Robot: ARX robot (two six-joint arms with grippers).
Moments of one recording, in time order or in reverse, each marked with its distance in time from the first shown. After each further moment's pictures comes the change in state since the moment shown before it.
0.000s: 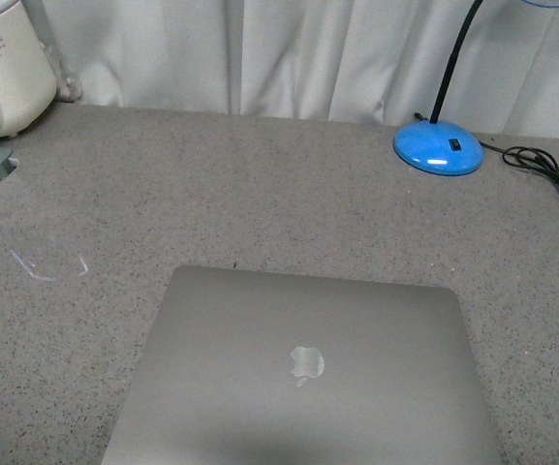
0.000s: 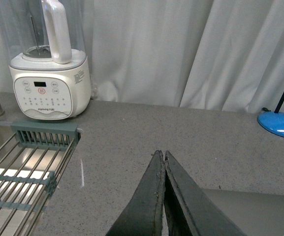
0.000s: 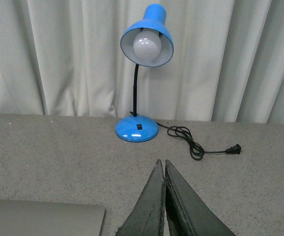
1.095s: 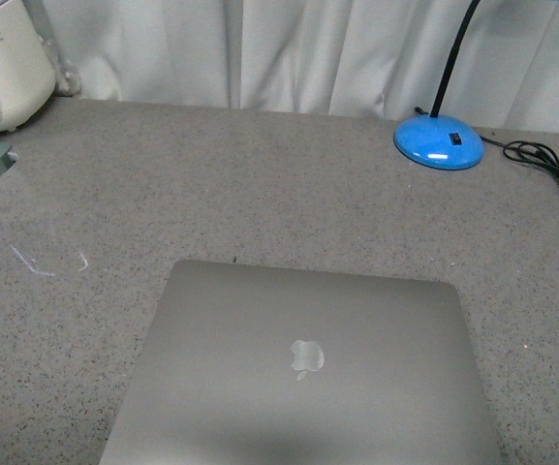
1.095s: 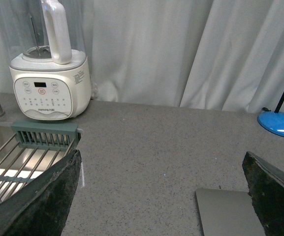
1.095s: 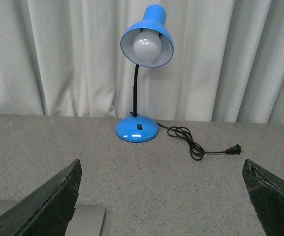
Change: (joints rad) left arm 0.000 0.000 0.000 0.000 0.000 0.002; right arm 0.000 0.000 0.000 0.000 0.000 0.001
